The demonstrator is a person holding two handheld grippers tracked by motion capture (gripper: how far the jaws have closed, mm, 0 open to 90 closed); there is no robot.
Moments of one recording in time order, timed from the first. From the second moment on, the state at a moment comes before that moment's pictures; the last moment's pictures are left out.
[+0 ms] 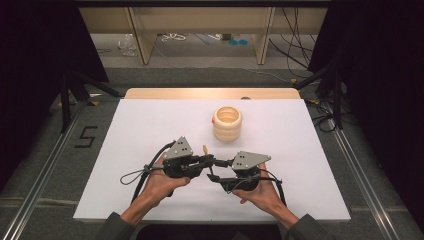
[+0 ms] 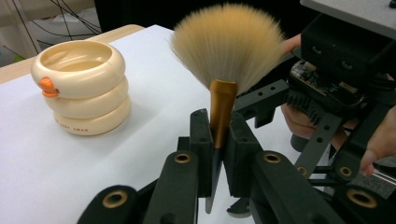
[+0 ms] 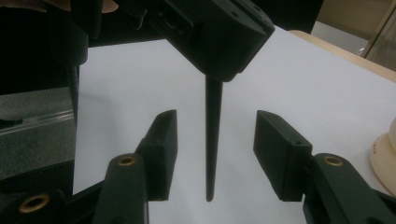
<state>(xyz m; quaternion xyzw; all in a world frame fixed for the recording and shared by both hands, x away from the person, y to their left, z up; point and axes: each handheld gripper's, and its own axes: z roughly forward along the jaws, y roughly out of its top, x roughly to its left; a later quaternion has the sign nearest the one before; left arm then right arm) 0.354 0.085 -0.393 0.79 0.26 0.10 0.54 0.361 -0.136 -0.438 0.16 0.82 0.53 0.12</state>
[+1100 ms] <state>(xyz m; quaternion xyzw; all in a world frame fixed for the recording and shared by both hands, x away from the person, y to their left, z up) 0.353 0.079 -0.393 0.80 0.25 0.09 0.54 0.365 -0.135 -0.439 0.15 0.82 0.55 0.09</state>
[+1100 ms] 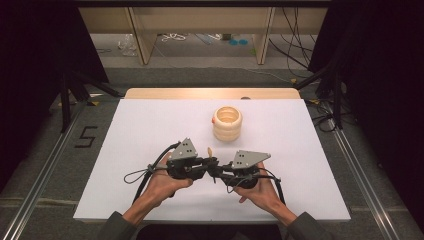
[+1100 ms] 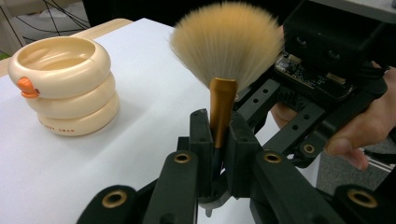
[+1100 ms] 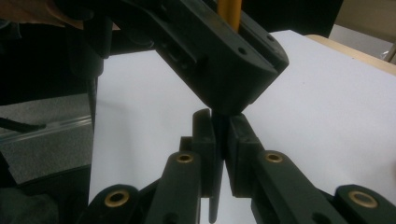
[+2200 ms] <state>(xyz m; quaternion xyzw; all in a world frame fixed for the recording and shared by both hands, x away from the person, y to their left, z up) 0.305 0.159 -0.426 0.74 0.32 0.20 0.55 0.404 -0.176 -0.418 0.24 0.78 0.57 0.12</state>
